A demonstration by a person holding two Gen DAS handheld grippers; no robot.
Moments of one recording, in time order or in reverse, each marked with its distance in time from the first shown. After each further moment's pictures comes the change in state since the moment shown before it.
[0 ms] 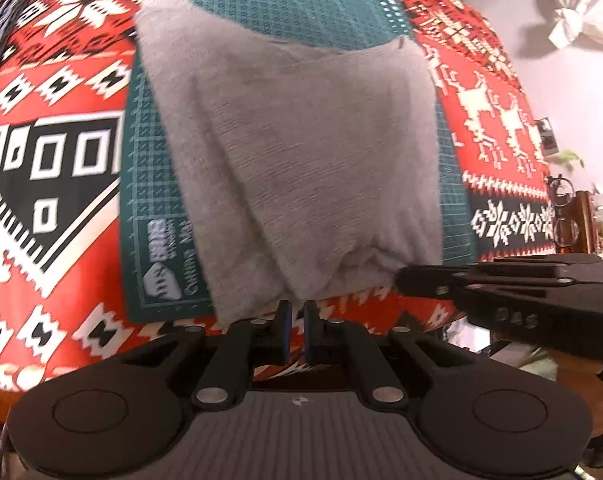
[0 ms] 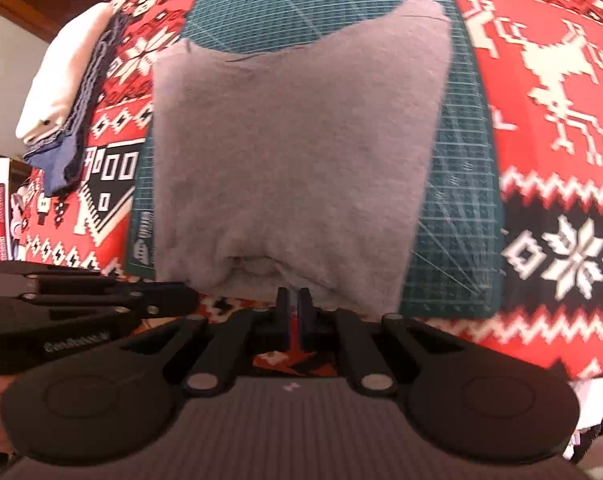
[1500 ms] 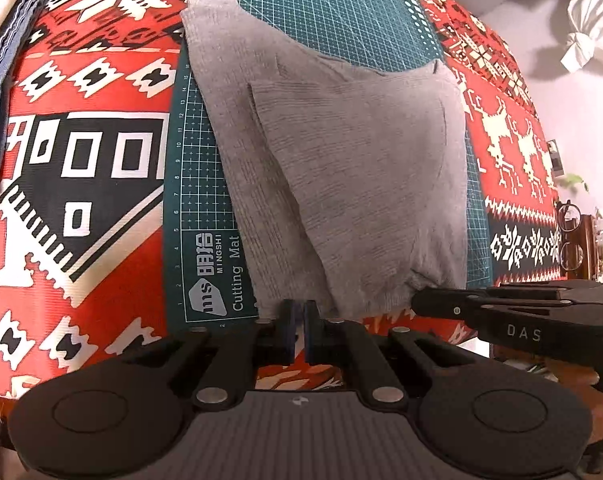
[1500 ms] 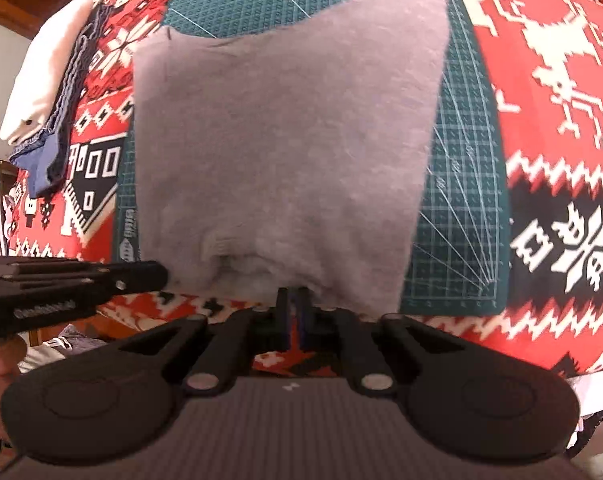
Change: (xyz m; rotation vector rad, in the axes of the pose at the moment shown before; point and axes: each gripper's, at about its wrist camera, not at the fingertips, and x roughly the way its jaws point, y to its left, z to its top) left arm -0.002 0.036 0.006 -0.061 -0.018 -0.009; right arm 0.019 -0.007 0.005 0.045 0.044 -0.006
